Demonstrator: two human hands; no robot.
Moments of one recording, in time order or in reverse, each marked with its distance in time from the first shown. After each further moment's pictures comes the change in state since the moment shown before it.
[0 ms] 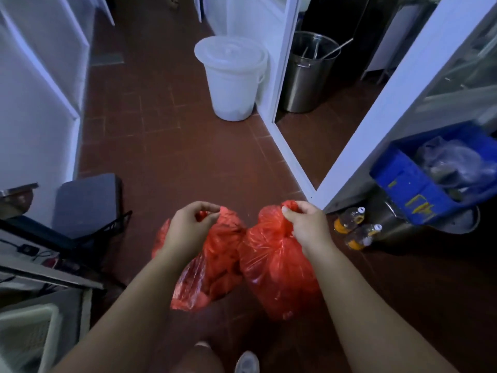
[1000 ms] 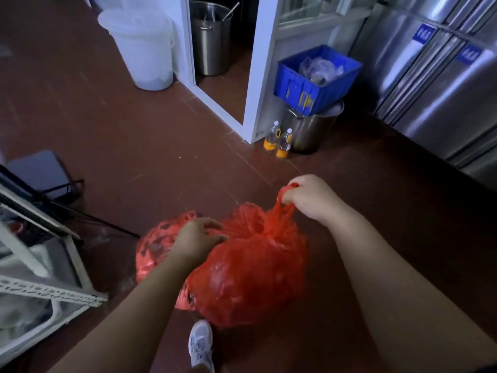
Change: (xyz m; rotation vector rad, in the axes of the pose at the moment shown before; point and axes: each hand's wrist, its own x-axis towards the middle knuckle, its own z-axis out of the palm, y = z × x) left_hand -0.478 -0.142 -0.051 0.237 -0.508 0.194; right_hand -0.518 0.167 -0.121 -0.555 0.081 -0.013
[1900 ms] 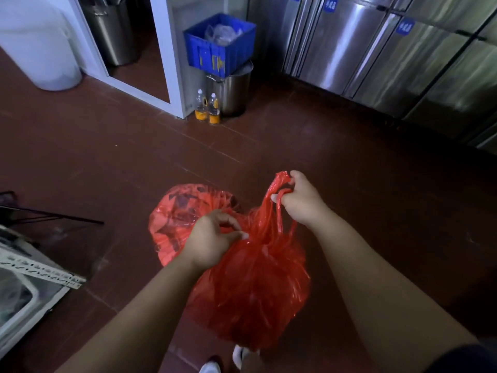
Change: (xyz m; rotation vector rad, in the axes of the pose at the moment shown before) left_hand -0.318 -0.010 0.077 -0.096 -0.291 0.407; right_hand -0.353 0.136 0.077 0.223 0.340 0.342
